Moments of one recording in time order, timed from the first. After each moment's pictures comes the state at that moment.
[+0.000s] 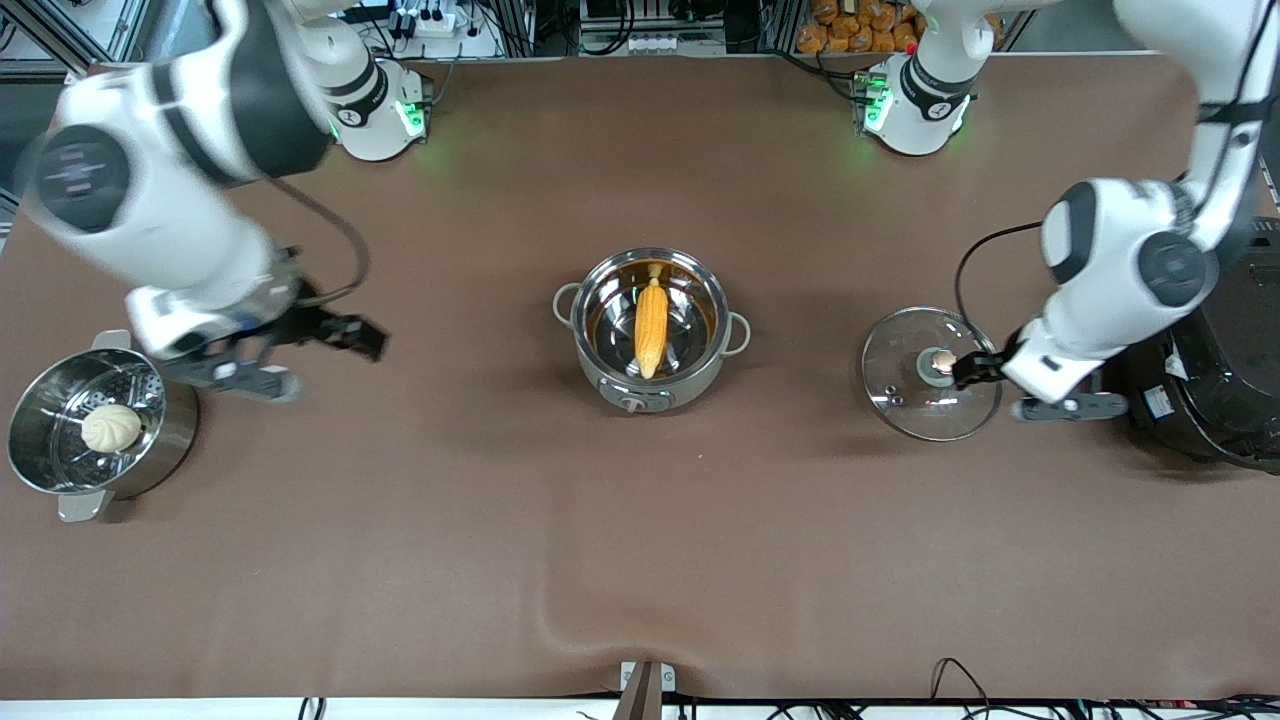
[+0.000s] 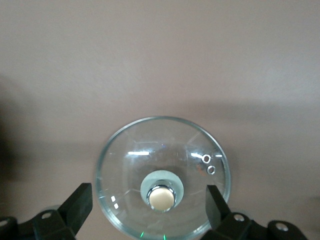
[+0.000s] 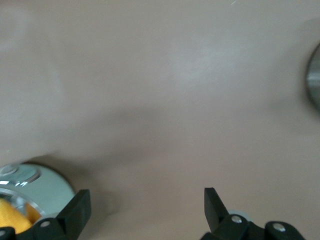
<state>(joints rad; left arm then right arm) 0.07 0.19 -0.15 -1.95 0.05 2.16 -0.15 0.30 0.23 -0.11 -1.52 0.04 1.71 0.42</state>
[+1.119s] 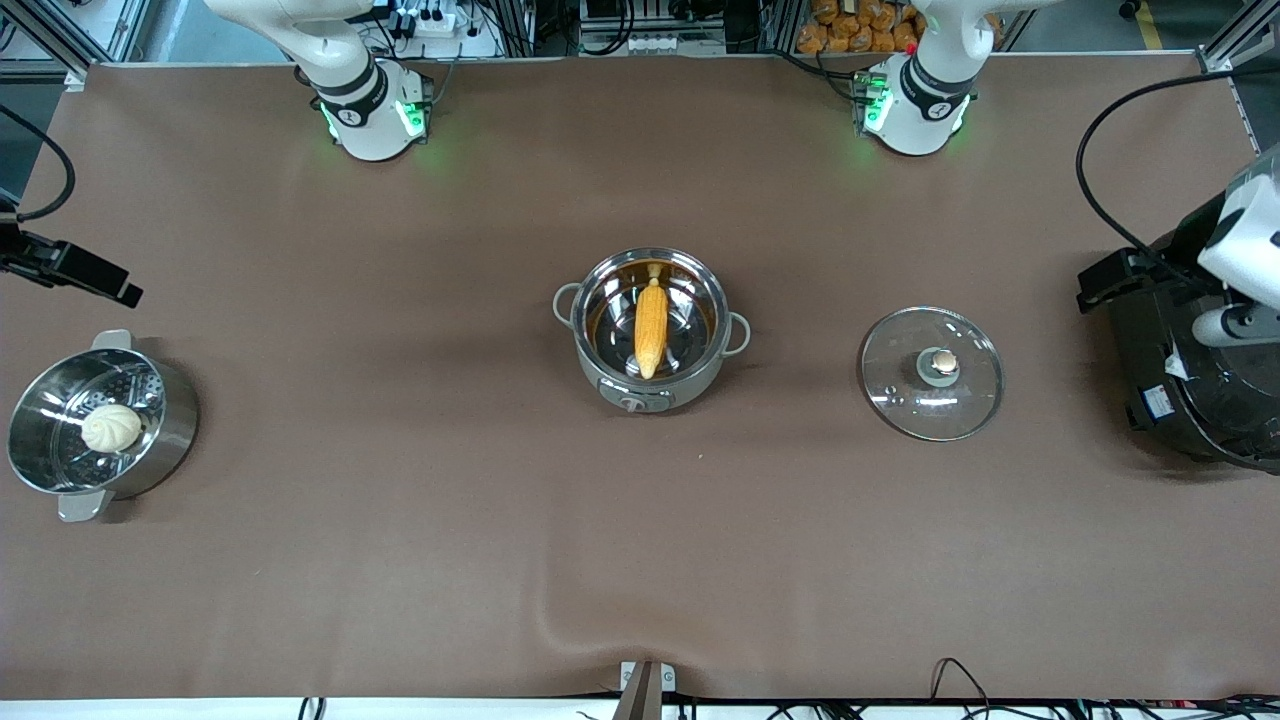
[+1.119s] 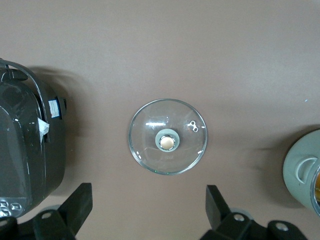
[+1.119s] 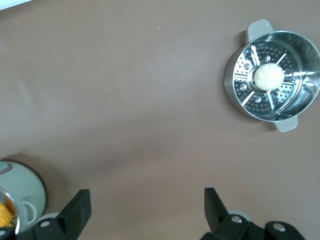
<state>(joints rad) 0.07 0.11 -0.17 -1.44 0.05 1.53 -0.15 0.05 0.11 -0.10 -1.40 0.03 1.49 0.21</state>
